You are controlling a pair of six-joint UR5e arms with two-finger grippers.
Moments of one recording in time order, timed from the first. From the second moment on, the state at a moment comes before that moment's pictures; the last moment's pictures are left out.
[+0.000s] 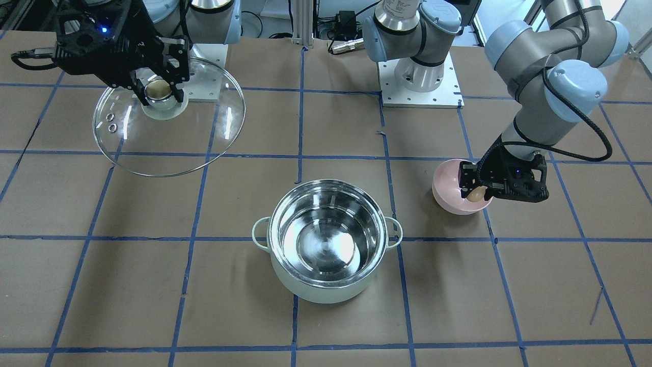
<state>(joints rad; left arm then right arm) -1.32 -1.66 -1.87 -1.18 1.54 0.35 1.61 -1.59 1.42 -1.39 -1.50 -0.04</state>
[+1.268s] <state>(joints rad) -1.67 -1.89 -1.63 -1.09 1.43 -0.06 1.60 -1.58 1.42 -1.39 -1.50 -0.04</state>
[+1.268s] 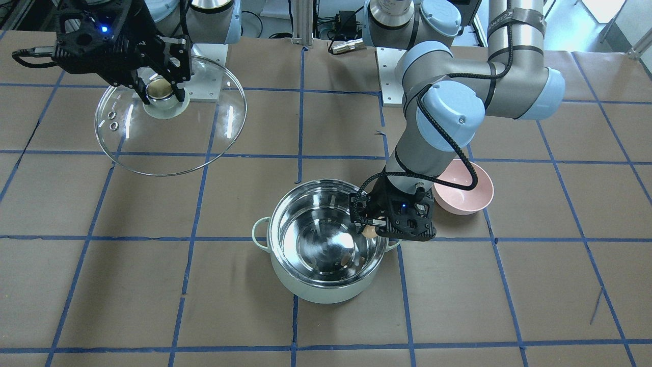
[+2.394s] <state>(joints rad) -1.49 -1.72 -1.62 -1.18 1.45 0.05 1.66 -1.42 1.30 -1.46 -1.50 -0.11</state>
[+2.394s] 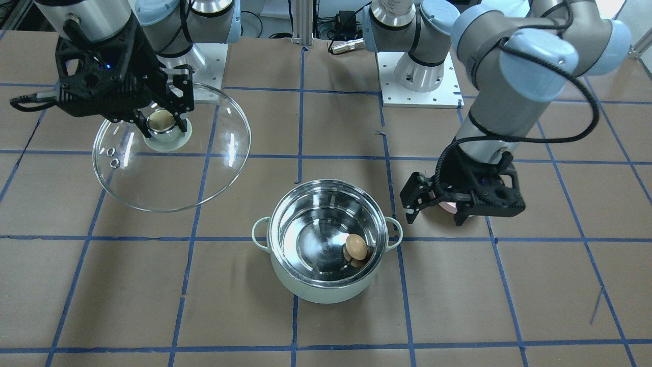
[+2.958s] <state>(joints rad) -1.42 -1.56 -1.59 -1.53 1.60 0.19 1.94 -1.13 1.19 -1.72 -1.47 0.11</state>
